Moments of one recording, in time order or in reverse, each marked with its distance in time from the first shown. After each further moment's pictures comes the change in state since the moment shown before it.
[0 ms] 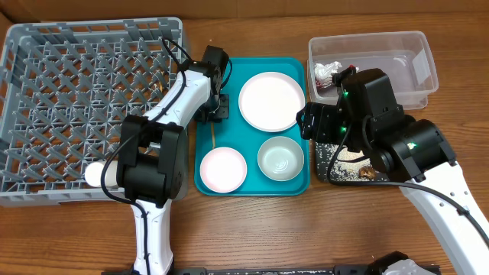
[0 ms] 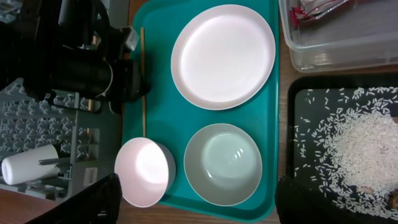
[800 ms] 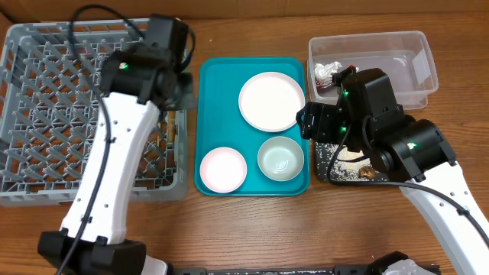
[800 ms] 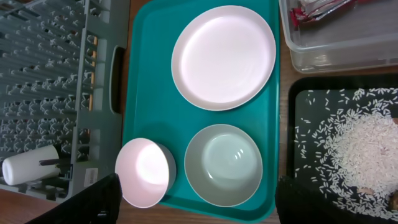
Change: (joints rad) left arm 0.048 -0.563 0.123 -0.388 -0.182 -0.003; right arm 0.000 0.000 0.000 0.003 0.000 0.000
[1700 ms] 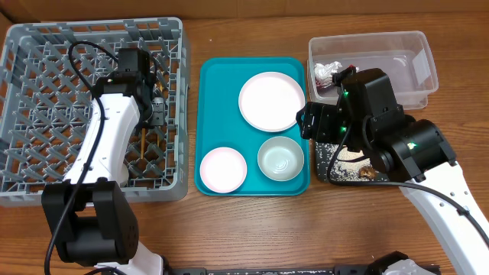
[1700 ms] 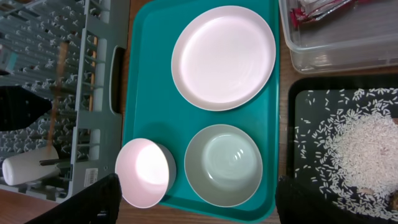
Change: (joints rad) left arm 0.253 0.099 -0.421 0.417 0.017 0.238; right arm 0.000 0.000 0.000 0.000 0.000 0.000
